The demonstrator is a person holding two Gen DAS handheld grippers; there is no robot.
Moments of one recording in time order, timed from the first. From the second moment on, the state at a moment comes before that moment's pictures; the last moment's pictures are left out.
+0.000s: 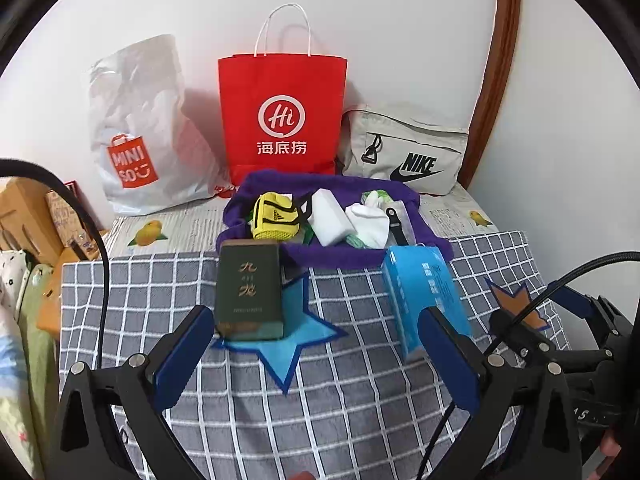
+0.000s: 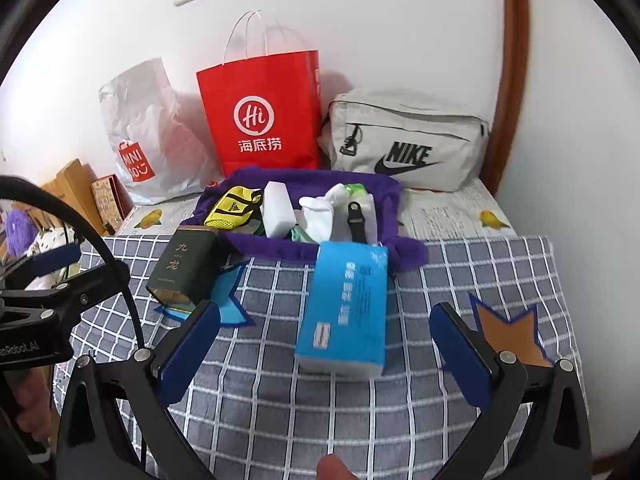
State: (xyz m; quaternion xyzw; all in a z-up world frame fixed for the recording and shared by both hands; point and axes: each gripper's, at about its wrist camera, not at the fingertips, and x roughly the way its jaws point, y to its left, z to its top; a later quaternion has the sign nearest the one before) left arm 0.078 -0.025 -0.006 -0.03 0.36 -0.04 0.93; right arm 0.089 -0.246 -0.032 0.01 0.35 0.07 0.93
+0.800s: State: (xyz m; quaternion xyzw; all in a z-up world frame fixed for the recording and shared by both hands) left arm 0.026 -0.030 0.006 -0.01 0.35 -0.02 0.94; right arm 0.035 -0.270 -0.017 0.04 0.35 0.06 0.93
